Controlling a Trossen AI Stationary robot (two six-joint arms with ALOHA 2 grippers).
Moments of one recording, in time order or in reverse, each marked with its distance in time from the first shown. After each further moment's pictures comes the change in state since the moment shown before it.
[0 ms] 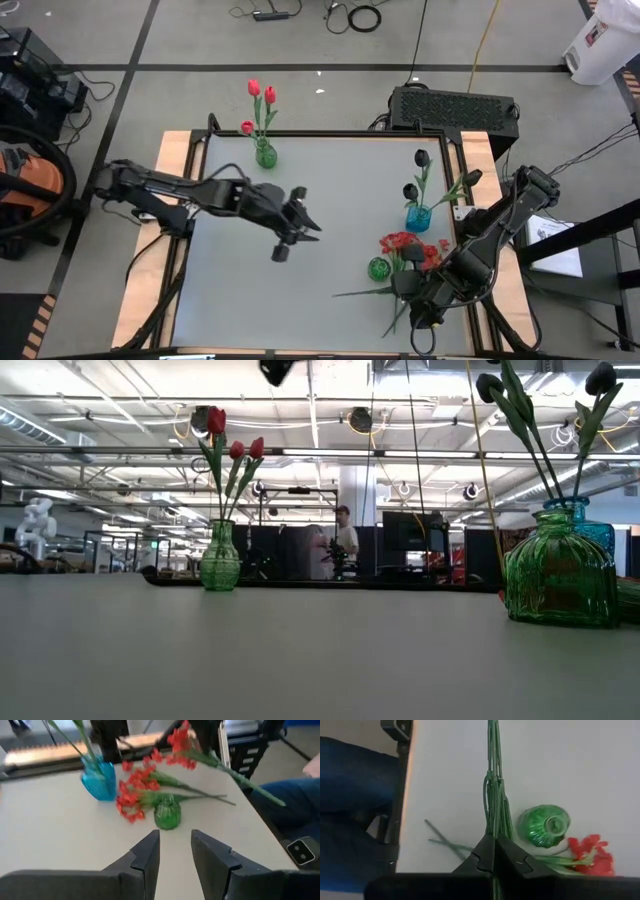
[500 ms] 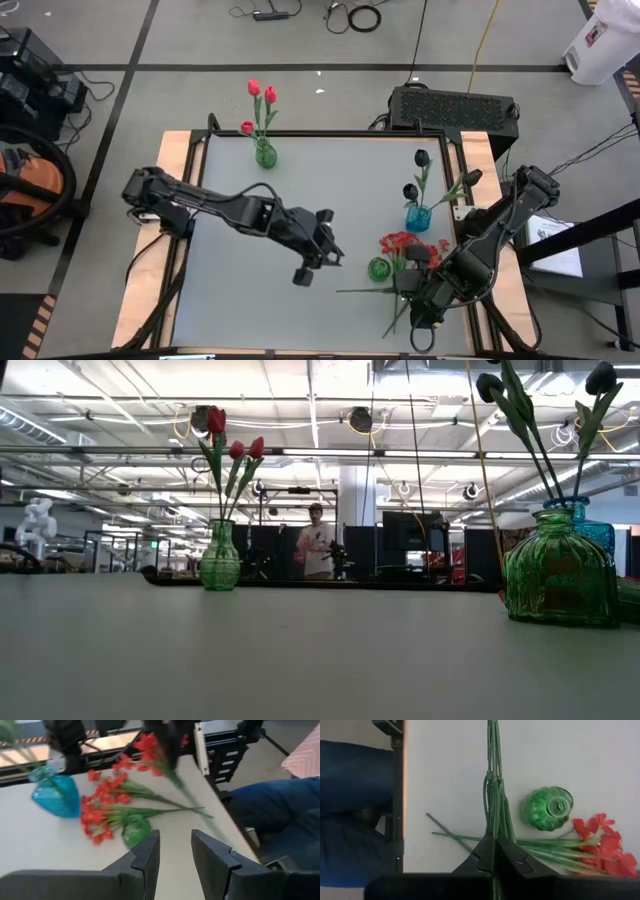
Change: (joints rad) left arm -0.099 0.271 0.299 -0.072 0.000 -0.049; right arm 0.000 0.000 0.000 -0.037 -0.037 0.101
